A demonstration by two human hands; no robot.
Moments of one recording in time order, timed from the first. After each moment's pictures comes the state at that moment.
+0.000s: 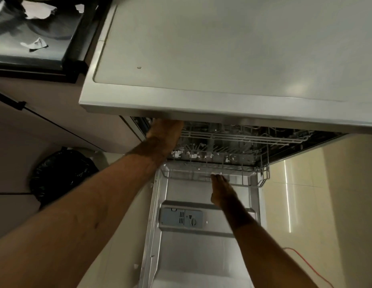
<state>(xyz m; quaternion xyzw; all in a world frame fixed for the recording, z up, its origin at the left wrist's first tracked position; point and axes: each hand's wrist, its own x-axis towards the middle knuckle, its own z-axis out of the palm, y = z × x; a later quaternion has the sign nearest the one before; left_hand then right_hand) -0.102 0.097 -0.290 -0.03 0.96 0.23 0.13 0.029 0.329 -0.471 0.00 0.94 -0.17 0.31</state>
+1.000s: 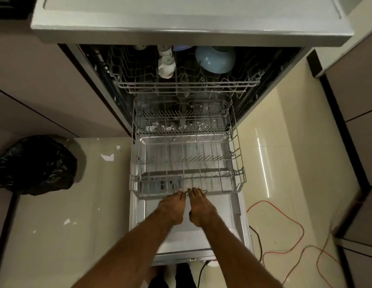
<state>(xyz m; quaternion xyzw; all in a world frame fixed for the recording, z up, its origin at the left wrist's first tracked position) 0.224 0.190 -0.428 0.21 0.87 0.01 0.45 0.258 0.325 -0.457 0.01 0.91 -0.19 0.36</state>
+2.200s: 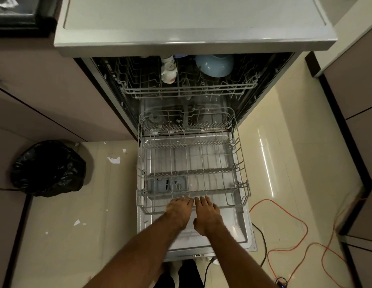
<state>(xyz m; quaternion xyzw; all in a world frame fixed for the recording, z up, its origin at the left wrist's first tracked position) 0.251 0.192 -0.414 0.28 0.87 -0.06 0.39 0.296 0.315 -0.429 0.03 0.92 -0.14 0.37</state>
